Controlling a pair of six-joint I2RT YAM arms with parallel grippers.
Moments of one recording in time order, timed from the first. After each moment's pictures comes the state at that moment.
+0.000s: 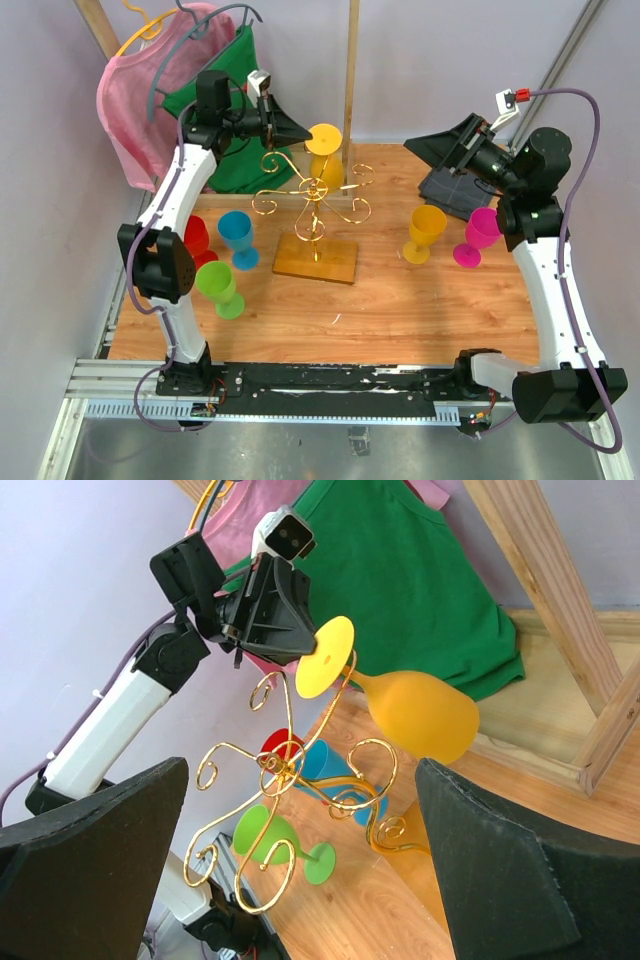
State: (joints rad) left arm -0.18 1.88 1.91 -0.31 1.10 -1.02; right arm 0.05 1.15 1.30 -0.04 -0.76 0.78
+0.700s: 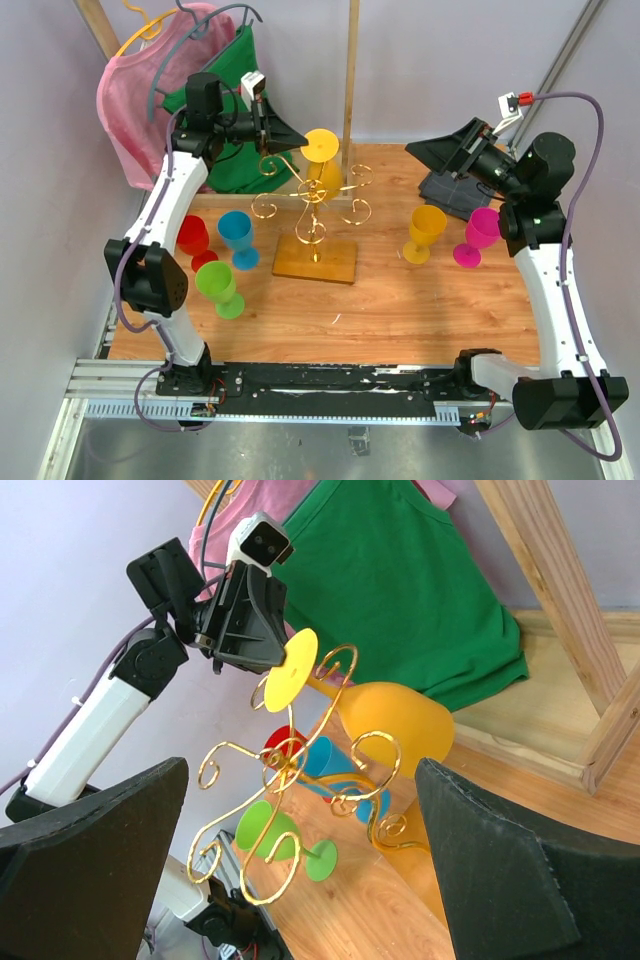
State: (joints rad) left arm -0.18 1.77 1.82 -0.34 1.12 -1.00; right arm 0.04 1.12 1.28 -0.04 -0.77 0.78
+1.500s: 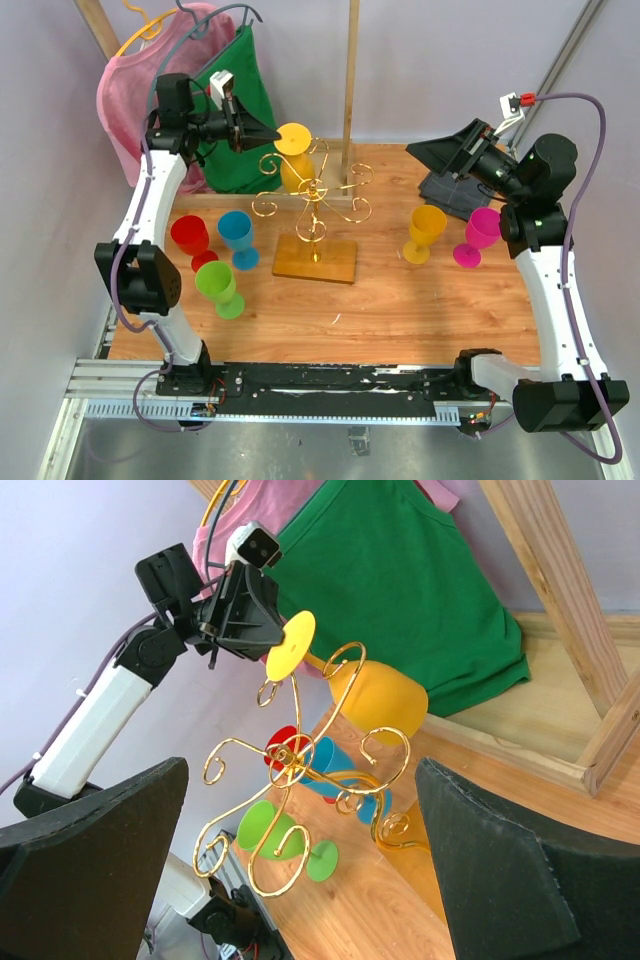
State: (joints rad) left arm -0.04 1.76 1.81 -0.42 1.14 -0.95; right arm 0.04 1.11 1.28 -0.05 -0.77 0.78
